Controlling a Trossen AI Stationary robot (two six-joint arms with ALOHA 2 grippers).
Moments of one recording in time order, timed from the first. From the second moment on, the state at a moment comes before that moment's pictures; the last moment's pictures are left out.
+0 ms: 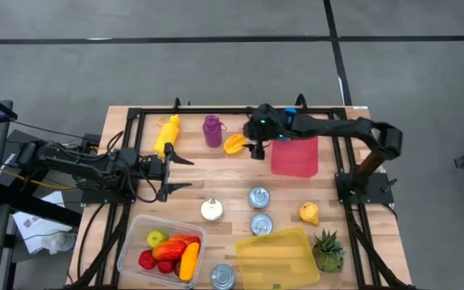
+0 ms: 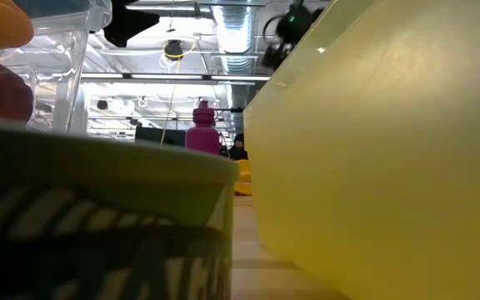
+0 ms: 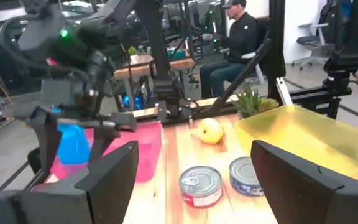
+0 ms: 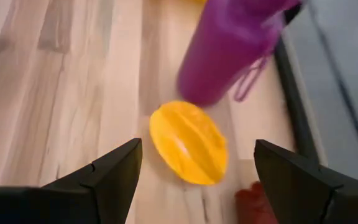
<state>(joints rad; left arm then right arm) -0.10 0.69 0.36 0.32 -0.07 0.16 -0.35 1.67 1.18 -0.29 -0.05 -0.39</state>
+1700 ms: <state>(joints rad) -0.03 0.69 0.36 0.27 -0.07 0.13 -0.35 2.03 1.55 -0.59 0.01 -0.56</state>
